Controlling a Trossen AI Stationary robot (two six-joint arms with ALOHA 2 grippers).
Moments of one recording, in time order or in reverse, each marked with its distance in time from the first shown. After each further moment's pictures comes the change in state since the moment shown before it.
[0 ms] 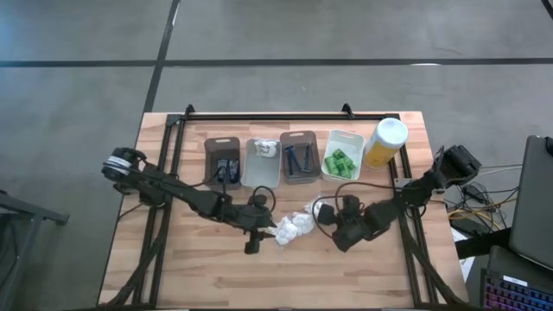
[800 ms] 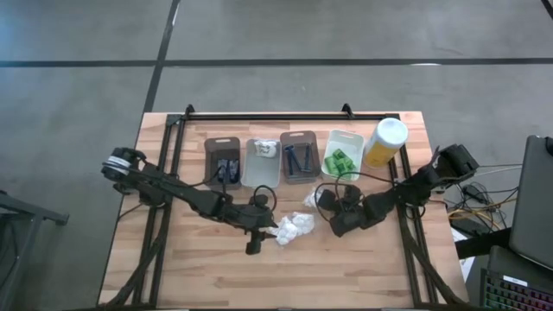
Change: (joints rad) left arm 0.000 -0.002 0.026 -0.012 0.003 -0.006; right arm -0.139 0.009 -0.157 0.211 0.105 -0.014
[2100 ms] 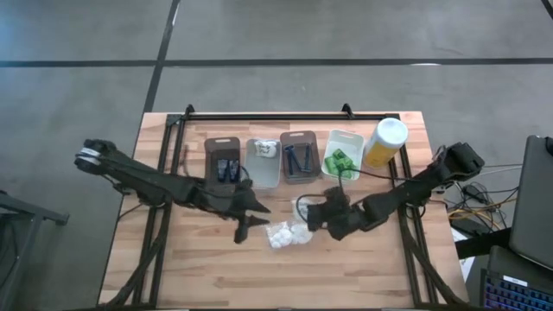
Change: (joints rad) left arm 0.008 -0.322 -0.026 -0.081 -0.080 -0.096; right arm 0.045 -0.062 0.227 0.051 0.023 -0.838
